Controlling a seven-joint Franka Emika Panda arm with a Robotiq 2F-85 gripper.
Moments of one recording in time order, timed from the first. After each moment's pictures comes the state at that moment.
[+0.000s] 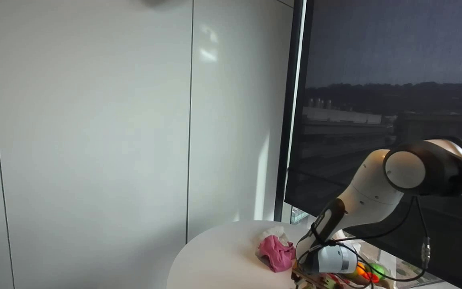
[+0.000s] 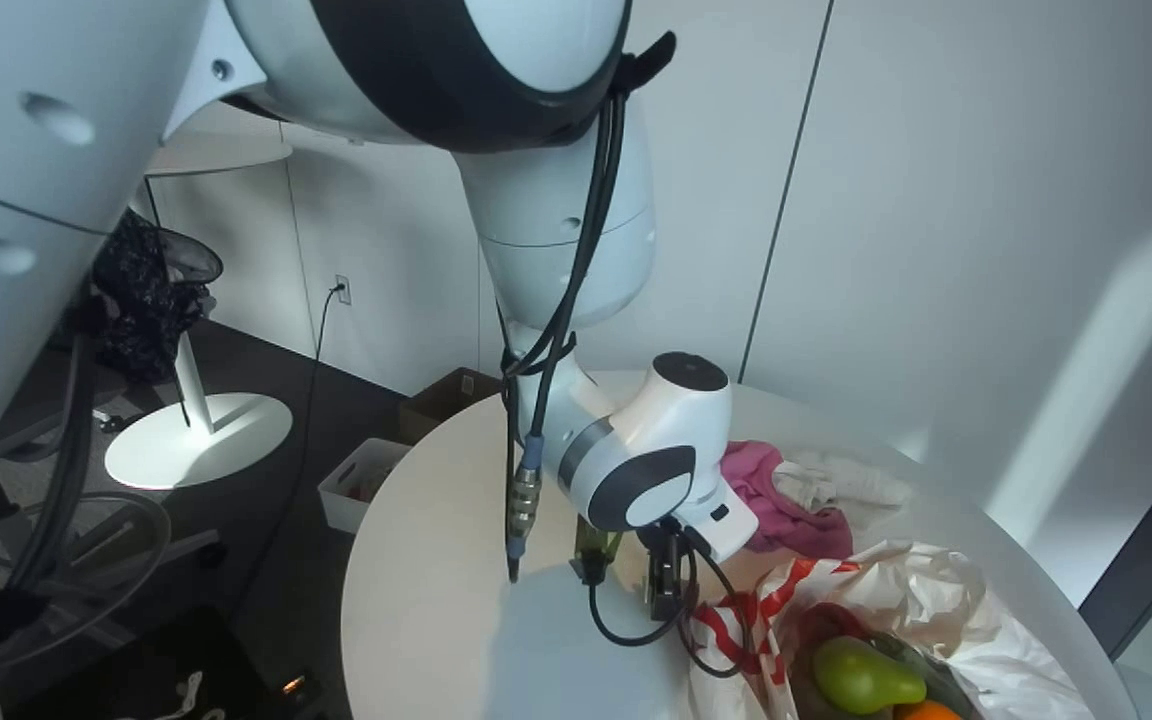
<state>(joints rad) 0.05 0.65 -0.04 -2.15 0.24 2.96 0.68</state>
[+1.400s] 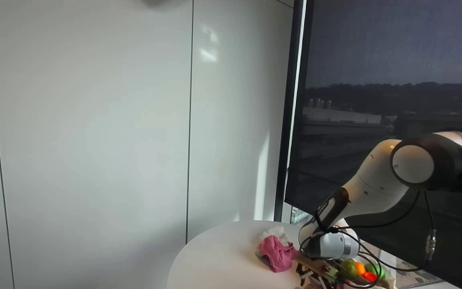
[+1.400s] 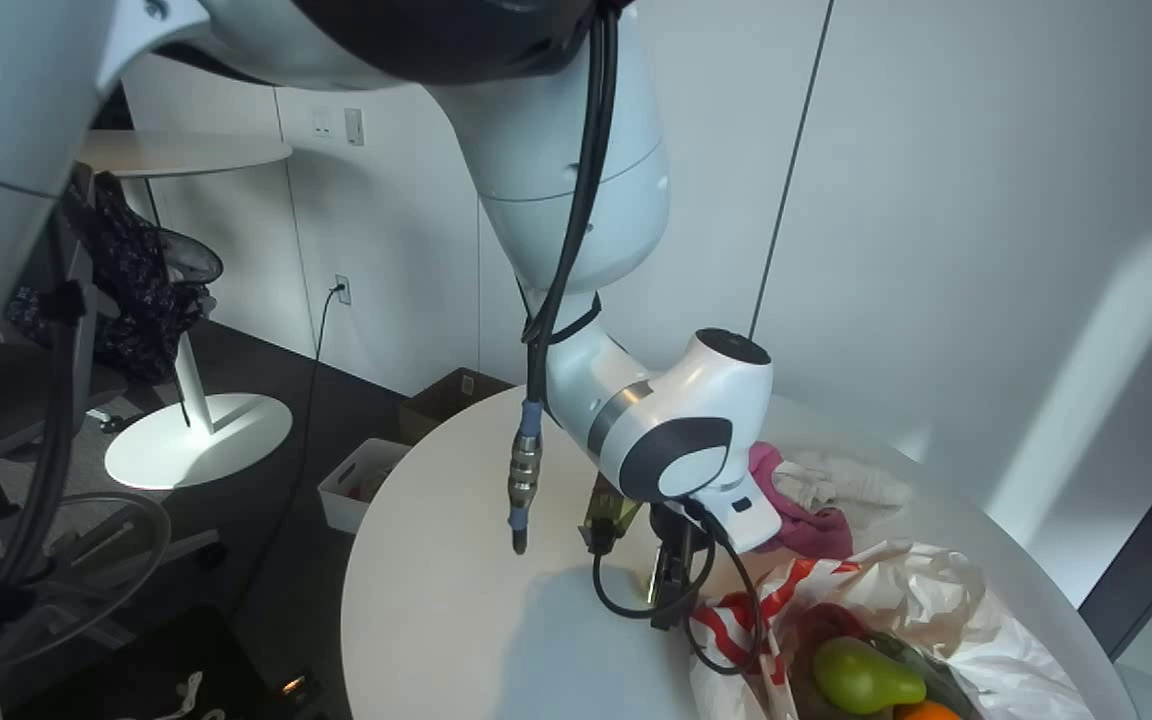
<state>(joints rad) 0.08 0.59 -0.12 -2.13 0.26 2.73 0.78</state>
